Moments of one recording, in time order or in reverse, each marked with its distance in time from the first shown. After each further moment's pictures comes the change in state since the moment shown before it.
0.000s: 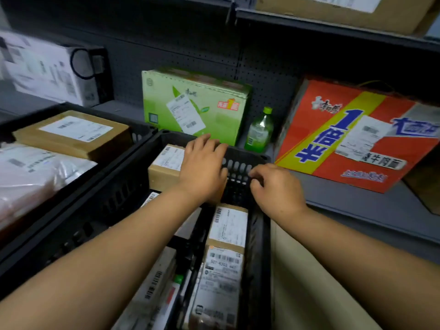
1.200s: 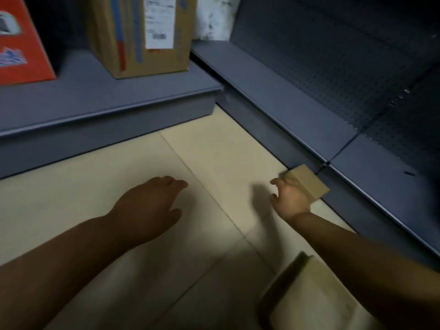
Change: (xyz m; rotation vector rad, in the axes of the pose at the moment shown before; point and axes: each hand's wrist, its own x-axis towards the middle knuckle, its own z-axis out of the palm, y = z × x) left_hand -0.130 0.589 0.103 -0.489 -0.730 0.955; right_hand -0.519 0.546 -0.184 -0.341 -0.260 1.155
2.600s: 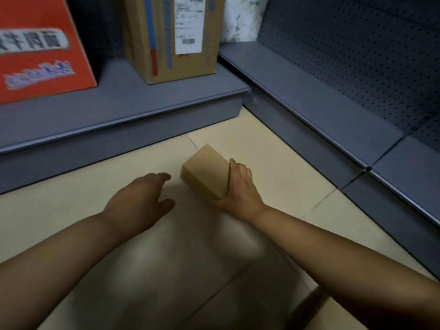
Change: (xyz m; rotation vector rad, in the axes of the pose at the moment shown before) left_hand -0.012 -0.050 -0.003 -0.104 0.086 -0.319; right_hand 0.010 -0.155 0.024 0.363 -0.037 -0.300
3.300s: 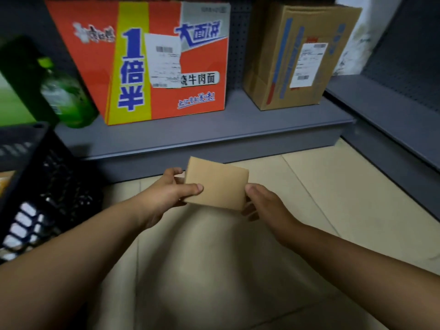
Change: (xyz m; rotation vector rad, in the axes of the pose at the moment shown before) left_hand -0.125 -0.109 -0.103 -1.103 0.168 -0.561; right_hand -0.047 -0.195 0.033 0.795 -0.337 -0.015
